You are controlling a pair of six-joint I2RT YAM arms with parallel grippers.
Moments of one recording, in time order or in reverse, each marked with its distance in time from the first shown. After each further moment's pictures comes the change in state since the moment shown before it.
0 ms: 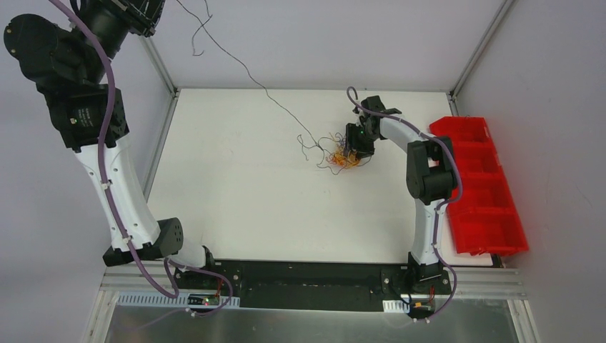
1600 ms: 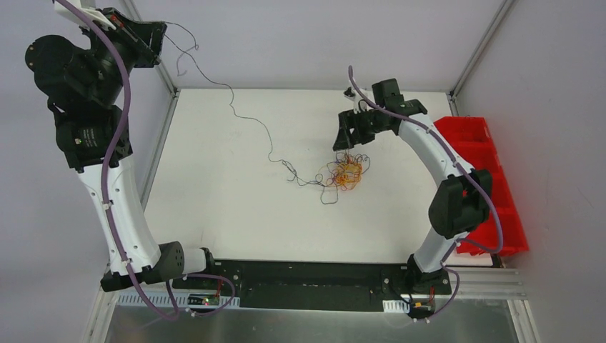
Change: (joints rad) left arm 0.006 -0.189 -0.298 -0.190 -0.195 0.238; right arm 0.037 -0.380 -0.037 -0.155 -0.327 -0.292
